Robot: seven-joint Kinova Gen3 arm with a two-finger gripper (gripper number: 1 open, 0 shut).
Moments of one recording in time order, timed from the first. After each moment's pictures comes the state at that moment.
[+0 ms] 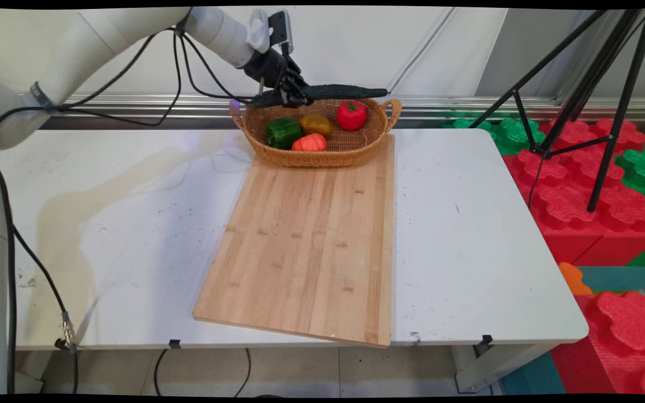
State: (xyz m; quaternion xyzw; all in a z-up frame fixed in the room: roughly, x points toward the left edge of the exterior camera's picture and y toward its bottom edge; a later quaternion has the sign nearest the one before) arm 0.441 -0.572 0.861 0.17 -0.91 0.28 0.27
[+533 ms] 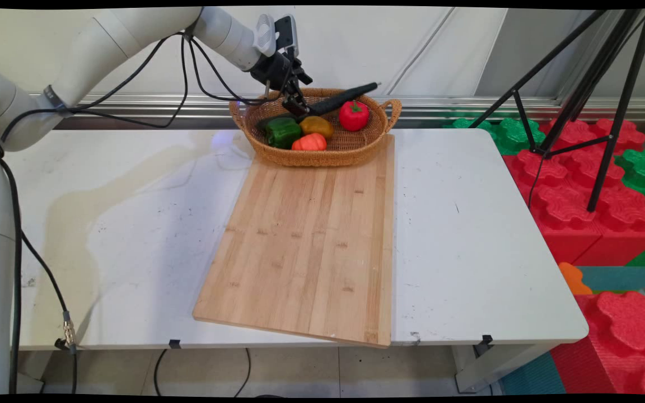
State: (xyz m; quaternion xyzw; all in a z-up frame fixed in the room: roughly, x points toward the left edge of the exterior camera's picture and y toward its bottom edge) arm 0.438 -0.587 0.849 0.16 -0.91 0.27 0.27
